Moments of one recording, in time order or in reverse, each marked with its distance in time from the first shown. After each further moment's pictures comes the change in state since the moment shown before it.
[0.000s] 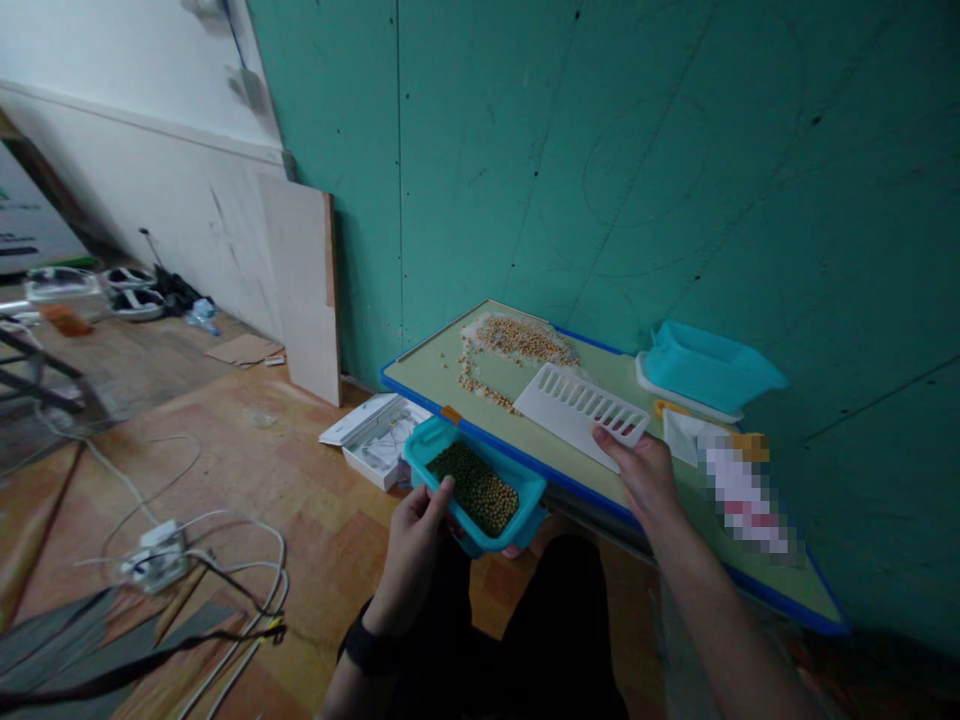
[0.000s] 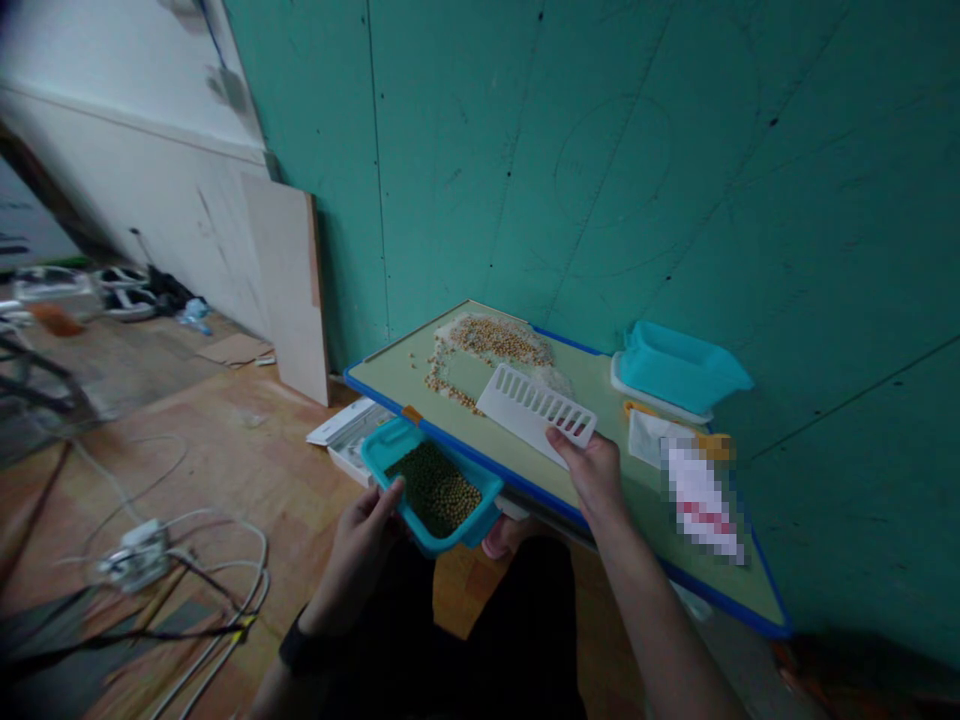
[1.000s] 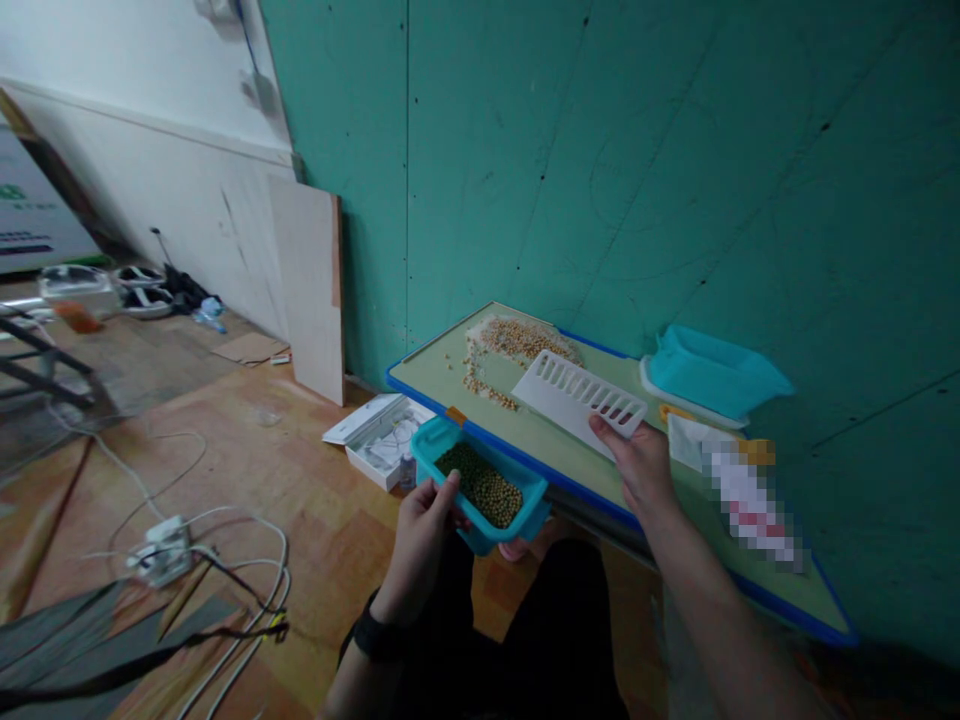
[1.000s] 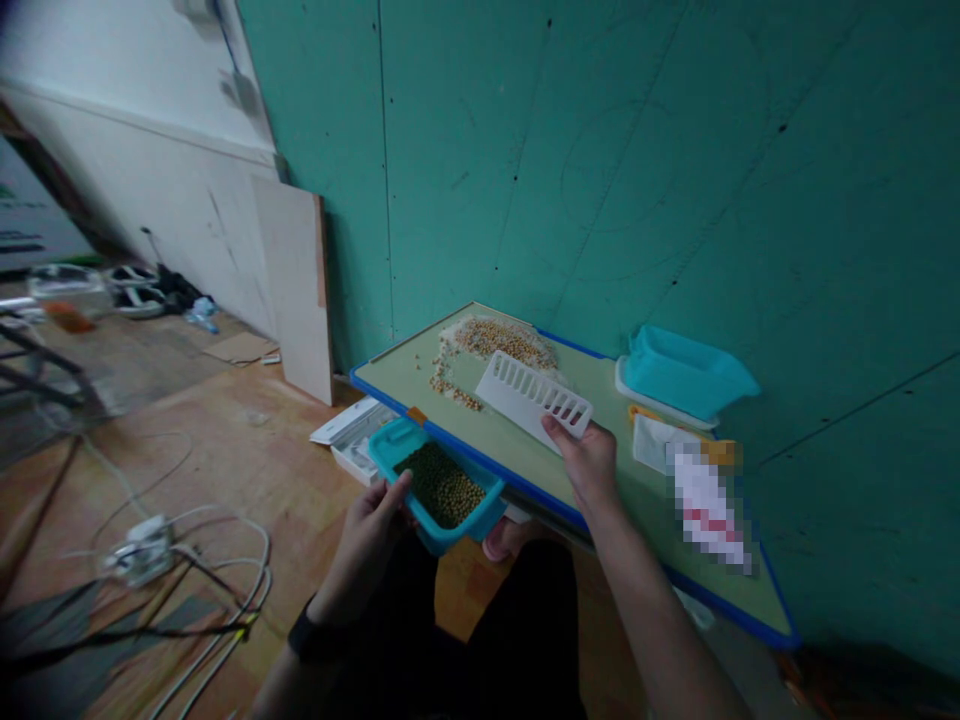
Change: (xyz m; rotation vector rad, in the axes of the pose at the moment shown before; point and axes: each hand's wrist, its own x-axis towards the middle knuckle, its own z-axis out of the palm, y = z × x) left_hand 0.004 0.010 0.011 -0.007 0.024 0.000; right_hand 0.003 -0.019 0.018 0.002 0.014 -0.094
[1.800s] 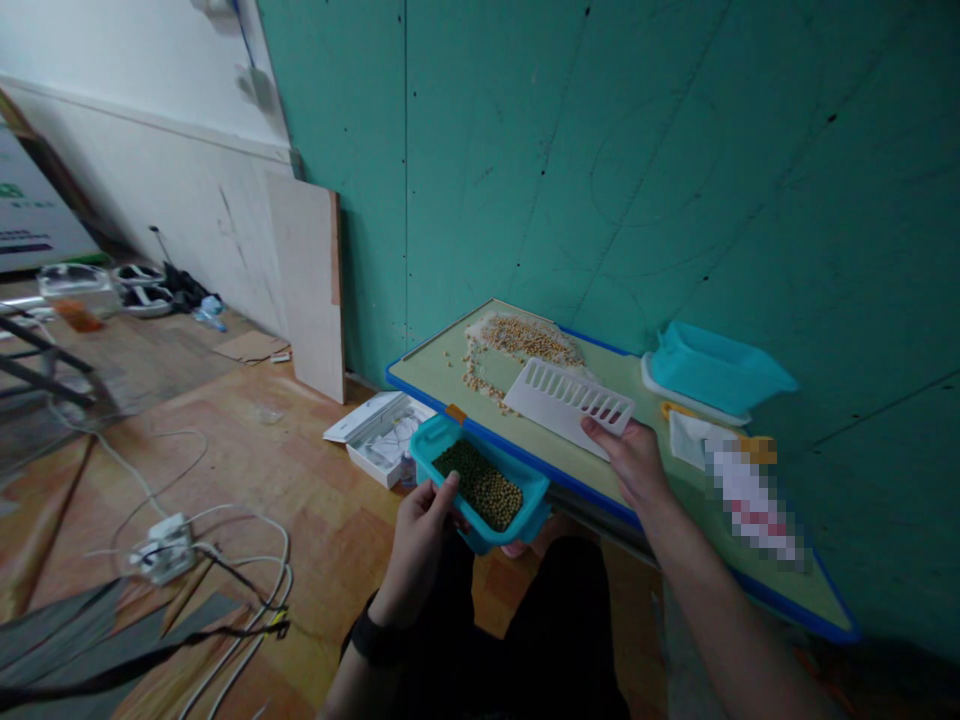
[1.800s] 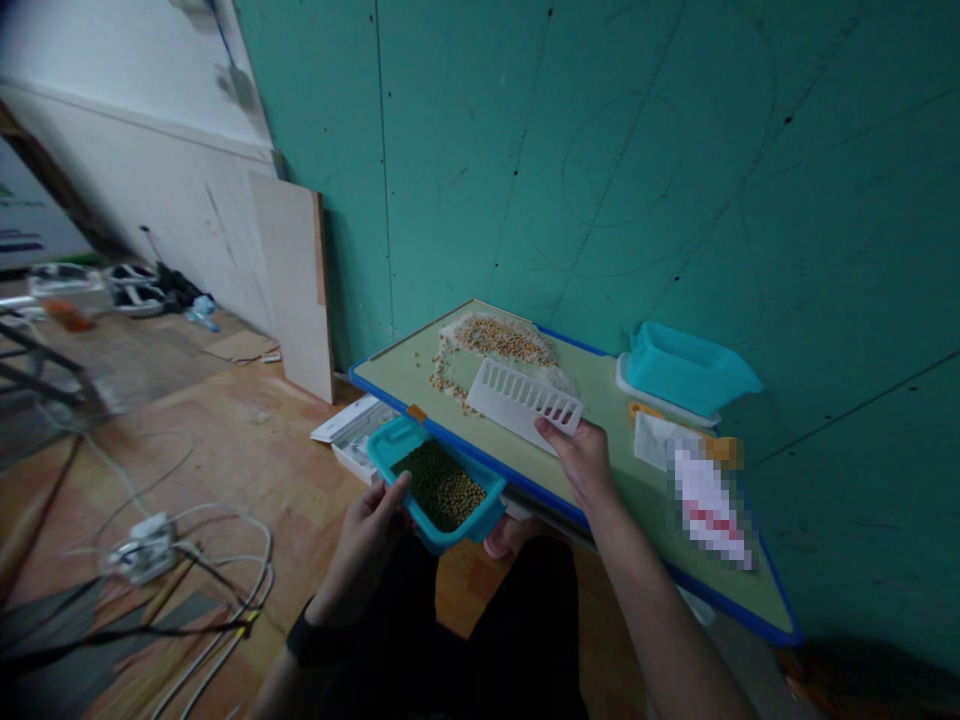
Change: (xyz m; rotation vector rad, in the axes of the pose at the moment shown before) left_hand -0.002 -0.002 -0.003 -0.008 -0.008 -0.020; right_hand 0.004 0.007 0.002 0.031 -0.112 0.070
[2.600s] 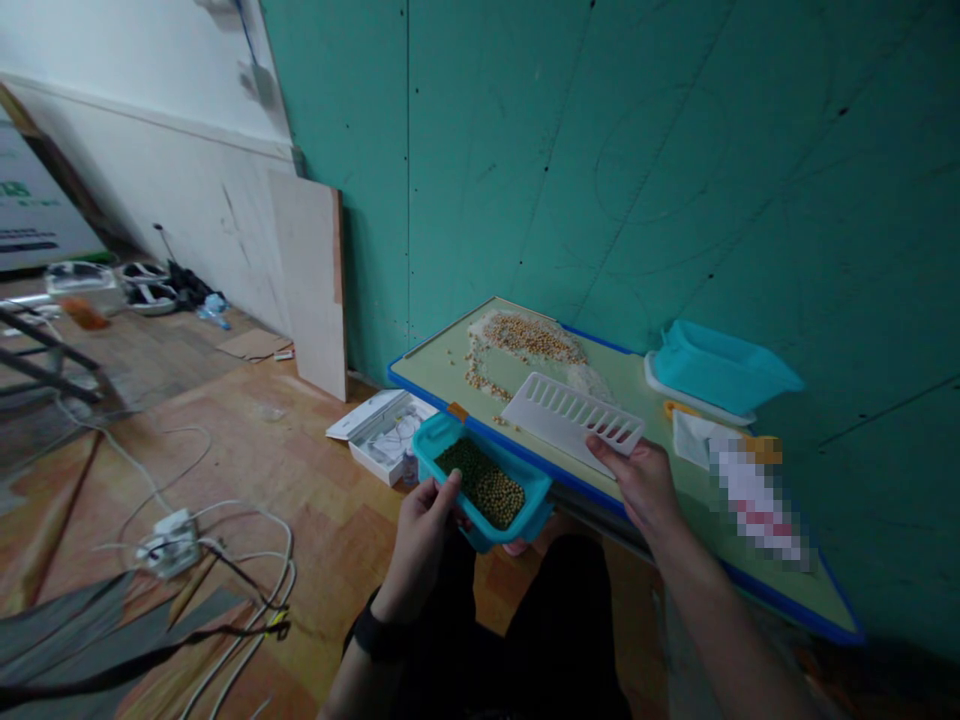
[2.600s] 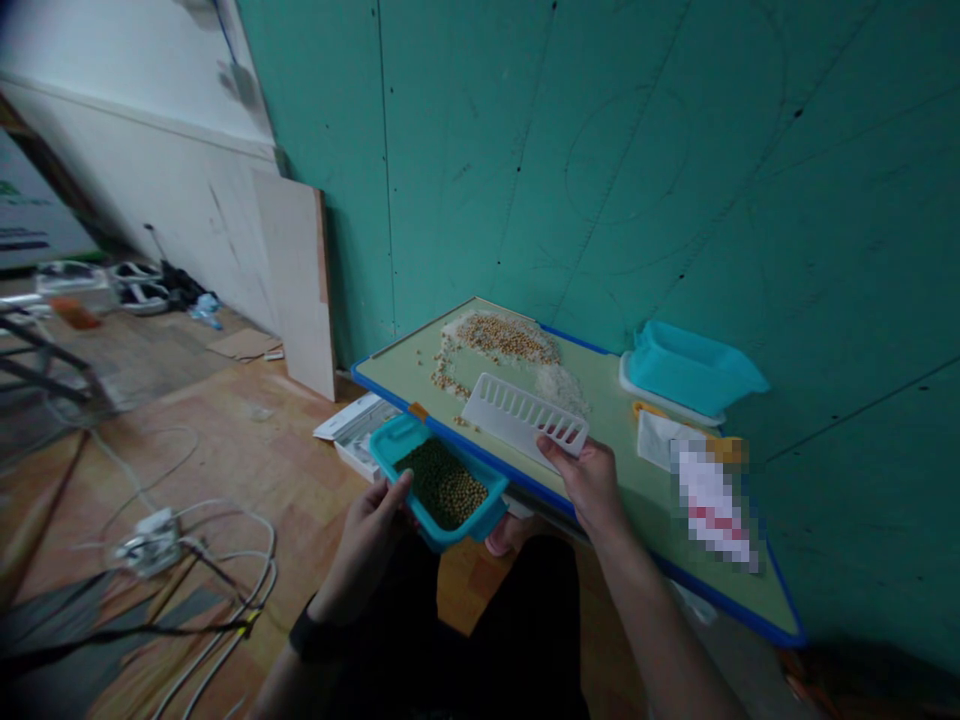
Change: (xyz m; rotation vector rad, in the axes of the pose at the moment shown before) left_hand -0.001 0.003 0.002 -0.001 0.000 -0.015; right_hand -0.027 0.003 -0.007 -0.014 -0.027 -0.012
